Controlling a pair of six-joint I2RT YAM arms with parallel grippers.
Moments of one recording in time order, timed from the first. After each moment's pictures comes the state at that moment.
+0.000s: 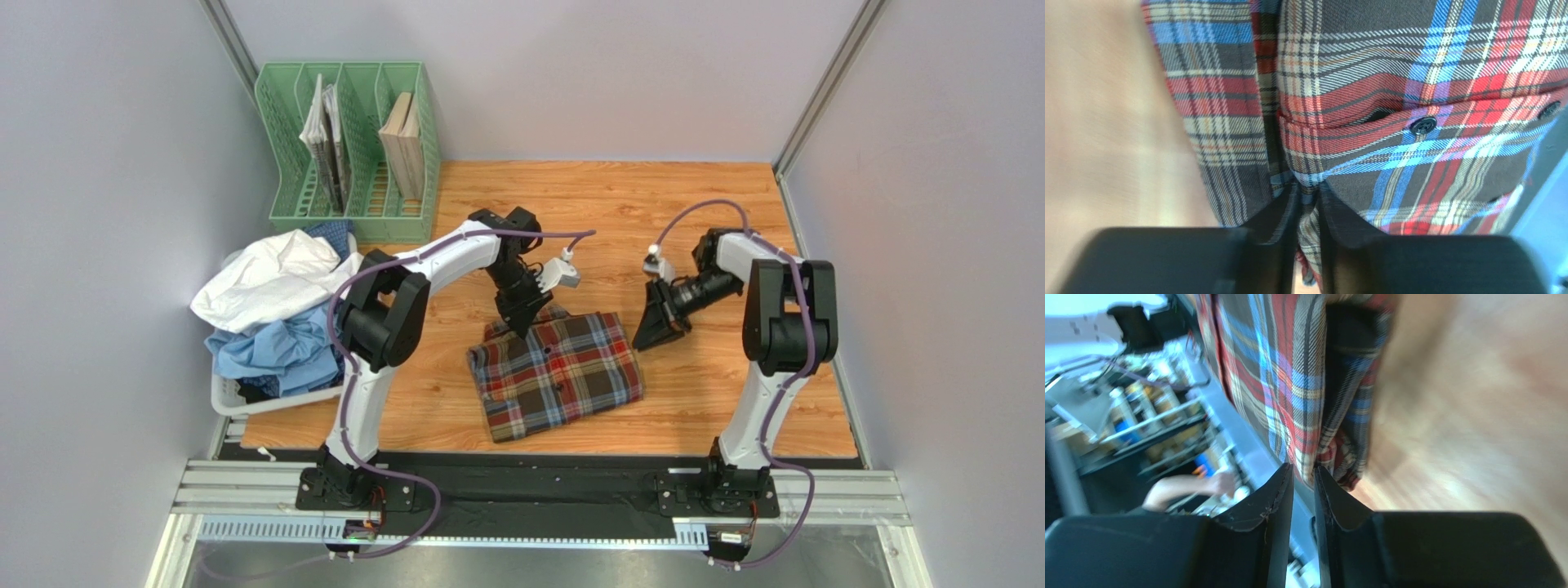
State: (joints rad) left arm -0.61 2.15 1.68 -1.04 0.54 0.60; right arm -0.05 1.94 1.31 -1.23 -0.91 -0.42
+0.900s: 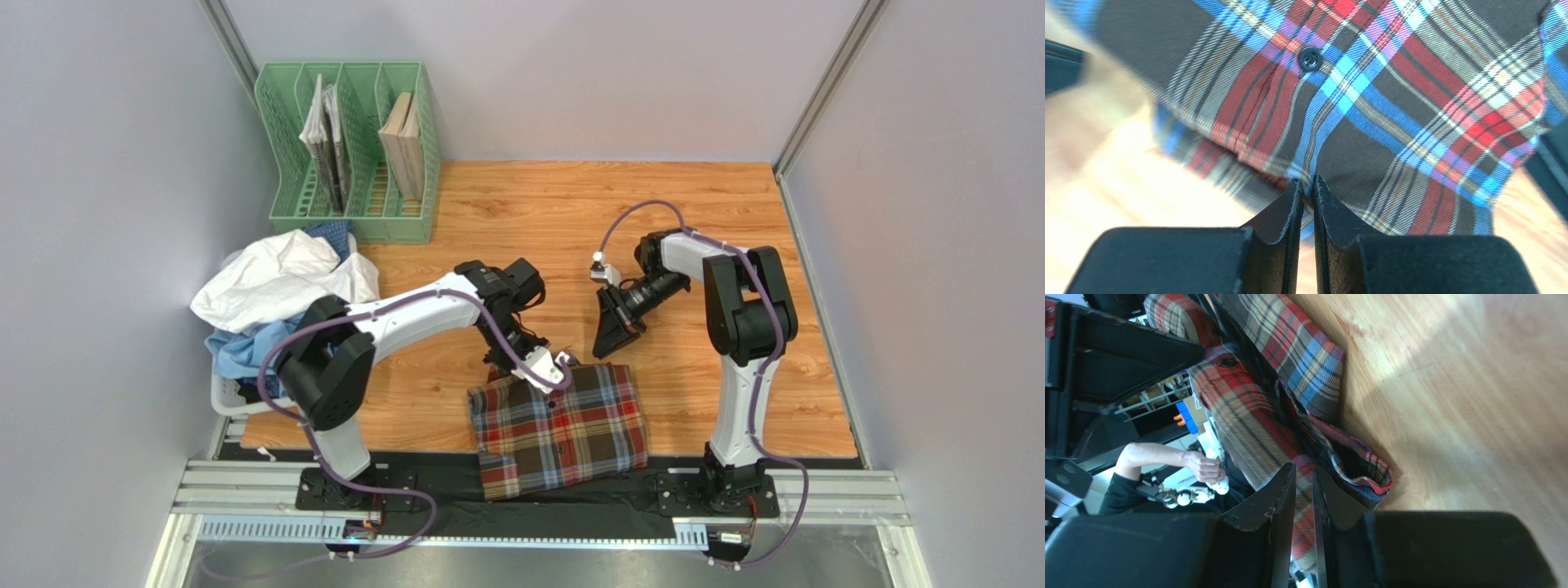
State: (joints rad) left arm -0.82 1.79 1.30 -1.02 0.60 1.50; right arm 0.21 2.07 1.34 -1.16 -0.96 -0.38
